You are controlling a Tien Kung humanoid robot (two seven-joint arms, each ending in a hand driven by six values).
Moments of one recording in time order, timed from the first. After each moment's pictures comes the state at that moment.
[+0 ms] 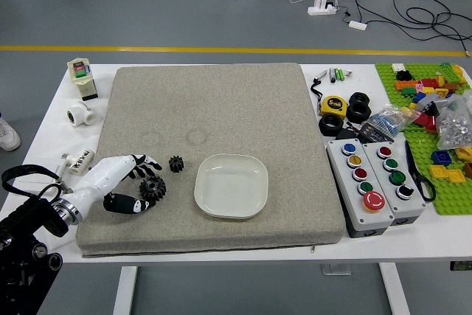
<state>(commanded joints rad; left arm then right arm) -0.13 0.17 -1.40 -1.27 2.27 -0.14 -0.27 0.03 -0.19 1.10 0.18 -0.63 -0.29 -0.16</state>
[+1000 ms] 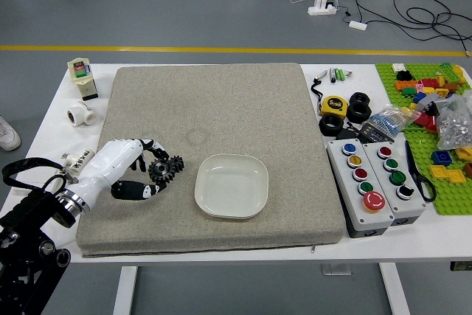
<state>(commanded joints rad) -0.15 0.19 -1.31 -1.40 2.27 -0.03 -0.26 0.03 -0.19 1.10 0.18 -0.64 -0.29 -0.16</state>
